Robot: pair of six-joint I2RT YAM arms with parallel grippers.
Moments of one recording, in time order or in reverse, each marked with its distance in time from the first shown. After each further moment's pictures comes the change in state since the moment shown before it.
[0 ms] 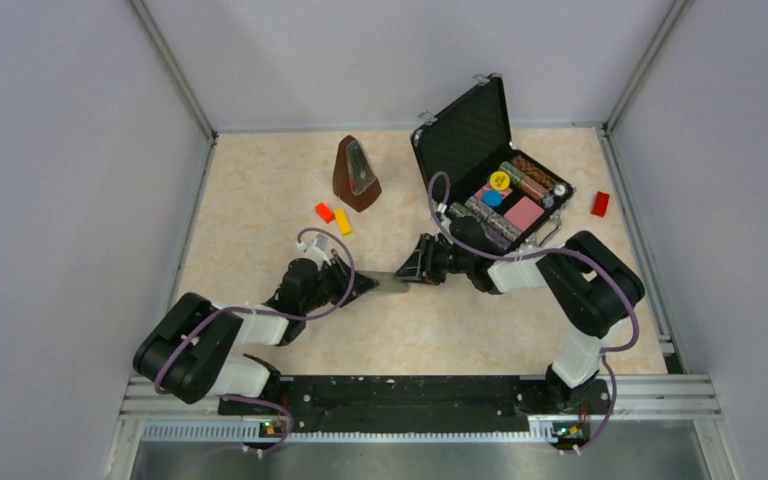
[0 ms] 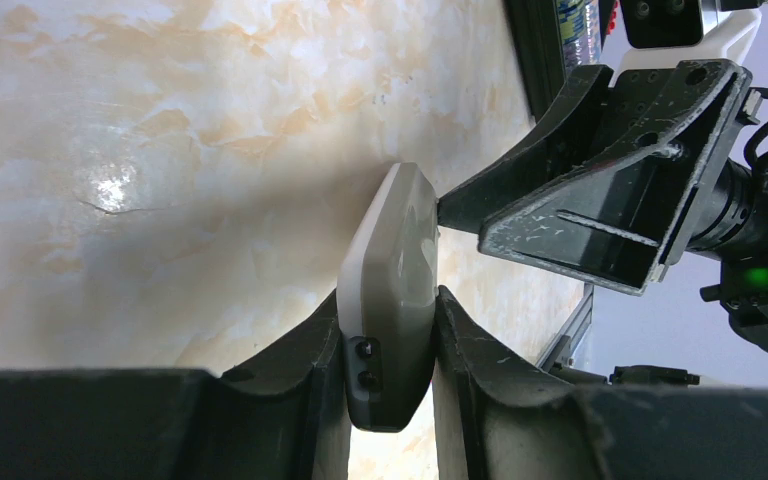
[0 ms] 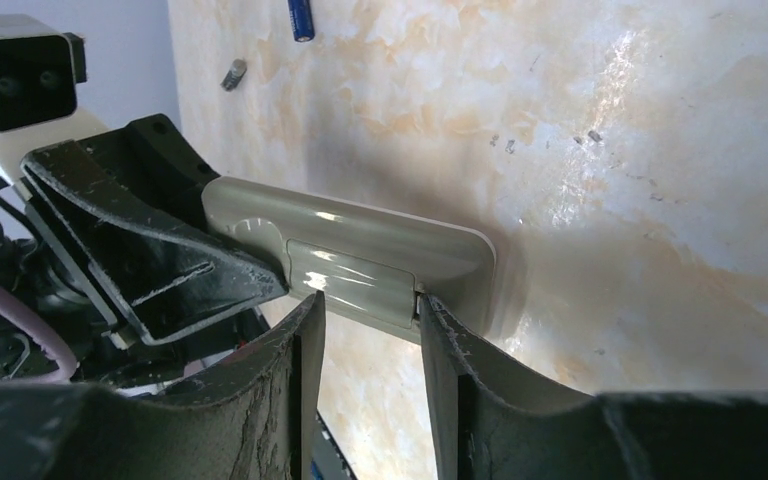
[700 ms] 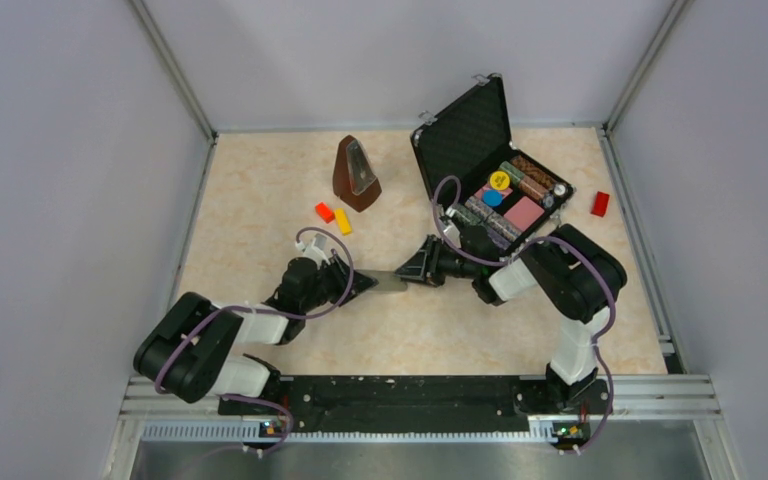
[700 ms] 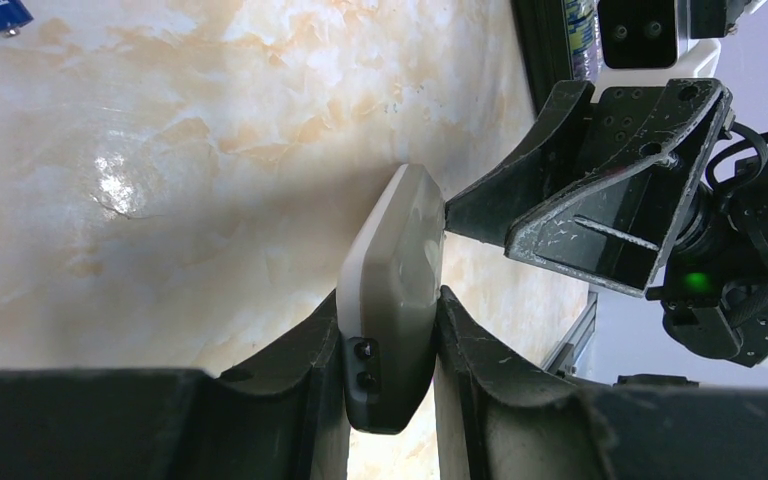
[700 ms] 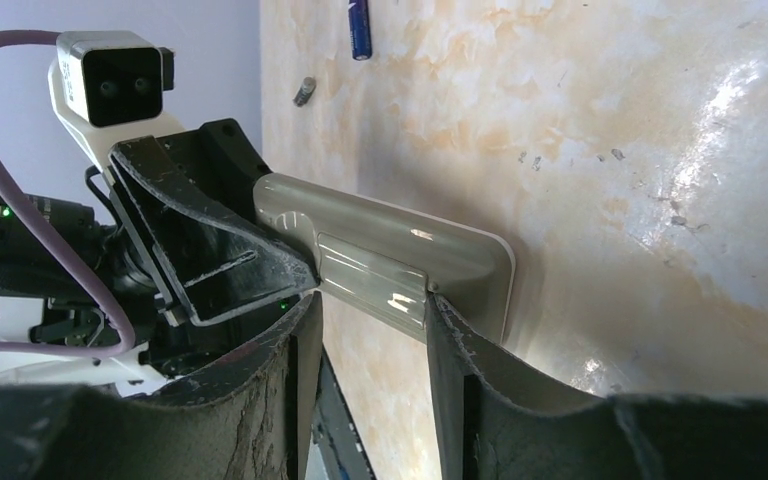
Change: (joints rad) left arm 0.011 0.010 0.002 -0.006 -0.008 0.000; right arm -0.036 0.122 -0.111 0.459 -0.108 0.183
